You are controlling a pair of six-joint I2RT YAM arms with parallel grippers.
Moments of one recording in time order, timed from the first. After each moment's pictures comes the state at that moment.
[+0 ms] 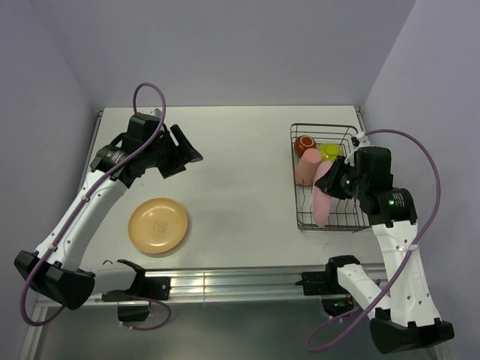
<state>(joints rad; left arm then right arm) -0.44 1.25 1.39 -0.86 0.11 -0.87 0.08 0.83 1.14 -1.01 -0.17 0.45</state>
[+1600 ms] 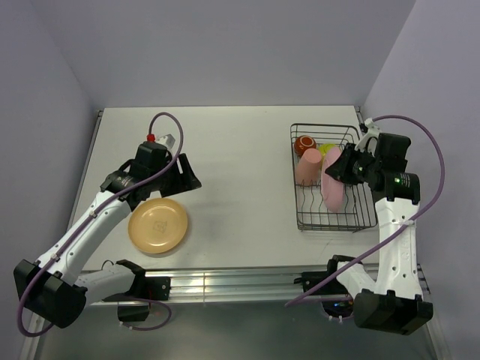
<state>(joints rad) -0.46 1.12 1.03 -0.69 0.11 -0.66 -0.20 0.97 1.18 -0.95 -0.46 0.15</state>
